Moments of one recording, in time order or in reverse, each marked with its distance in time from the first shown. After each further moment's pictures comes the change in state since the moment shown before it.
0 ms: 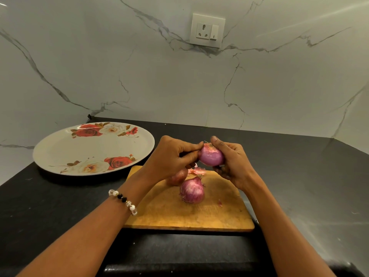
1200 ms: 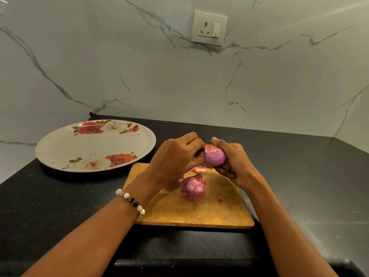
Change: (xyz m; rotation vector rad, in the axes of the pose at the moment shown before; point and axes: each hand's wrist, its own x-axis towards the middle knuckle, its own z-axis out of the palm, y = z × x) left_hand -0.001 0.011 0.008 0.443 0.020 0.212; right_hand -0.003 -0.005 0.001 -0.020 0.046 0.138
